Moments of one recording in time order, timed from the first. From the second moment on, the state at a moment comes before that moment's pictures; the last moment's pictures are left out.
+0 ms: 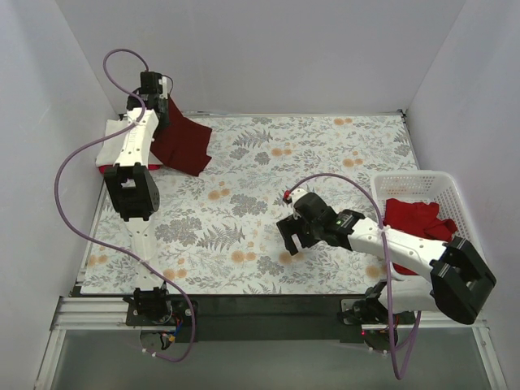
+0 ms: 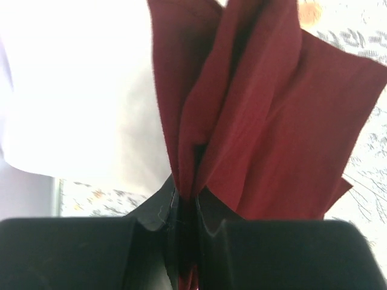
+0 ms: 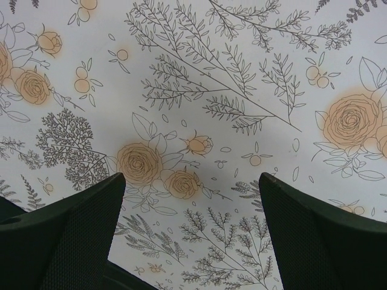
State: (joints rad) left arm 0.01 2.30 2.31 -0.86 -0.24 0.01; right arm 0.87 1.26 0.74 -0.43 0.05 0.26
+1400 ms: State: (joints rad) left arm 0.13 2.30 2.38 -0.69 -0.35 0.23; right arm 0.87 1.41 0.82 -0.53 0.02 0.27
